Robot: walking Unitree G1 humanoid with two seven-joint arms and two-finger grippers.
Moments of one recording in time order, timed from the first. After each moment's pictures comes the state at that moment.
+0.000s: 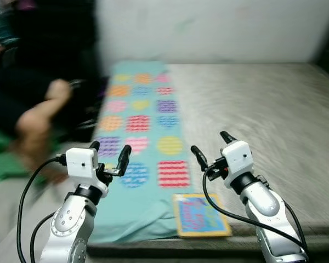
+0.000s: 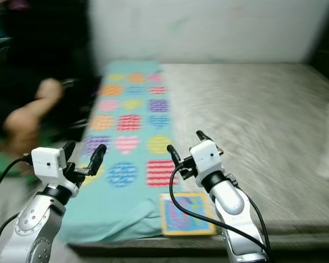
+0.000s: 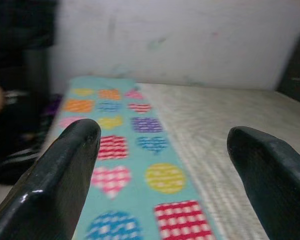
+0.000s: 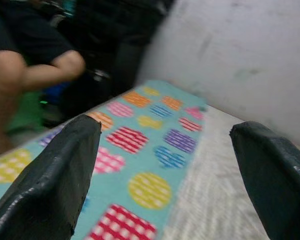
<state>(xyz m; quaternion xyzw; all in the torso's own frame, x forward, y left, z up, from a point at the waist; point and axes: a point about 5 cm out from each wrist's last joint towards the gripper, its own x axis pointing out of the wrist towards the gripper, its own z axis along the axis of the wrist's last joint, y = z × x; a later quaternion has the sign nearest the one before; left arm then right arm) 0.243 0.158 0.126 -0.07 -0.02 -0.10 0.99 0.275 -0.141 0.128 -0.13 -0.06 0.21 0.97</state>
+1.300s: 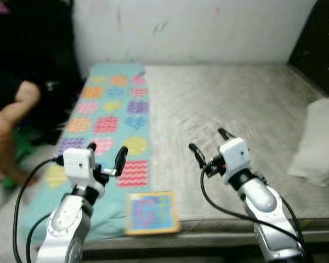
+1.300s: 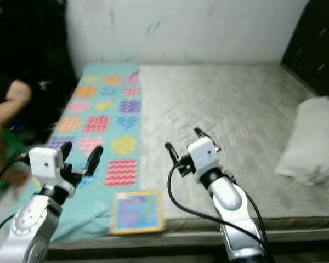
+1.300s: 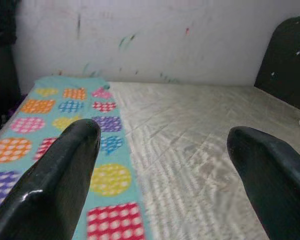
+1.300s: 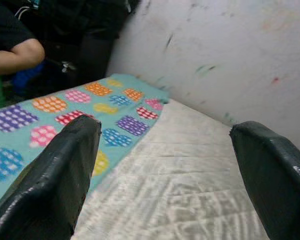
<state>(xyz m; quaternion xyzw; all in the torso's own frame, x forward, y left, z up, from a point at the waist) 0.247 0.159 0.126 -0.06 -0.02 -0.10 0.99 0.284 -0.139 0.134 -0.14 -0.07 0.21 0.96</state>
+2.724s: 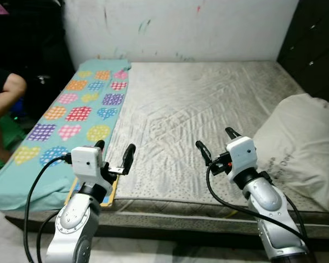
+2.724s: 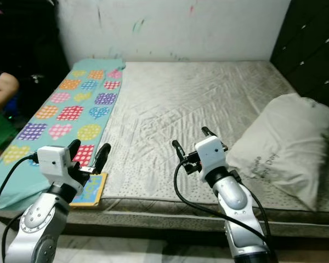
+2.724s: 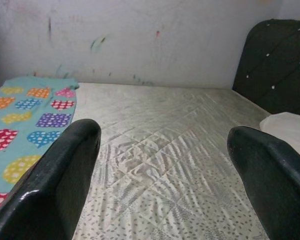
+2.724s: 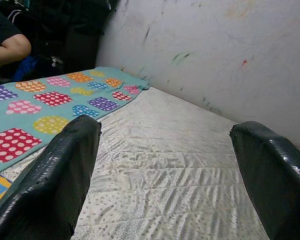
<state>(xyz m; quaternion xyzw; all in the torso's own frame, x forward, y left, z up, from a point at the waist) 0.248 0.152 0.125 -0.07 -0.03 -0.12 0.99 0.285 -0.150 0.128 -0.13 -0.06 0.18 0.97</state>
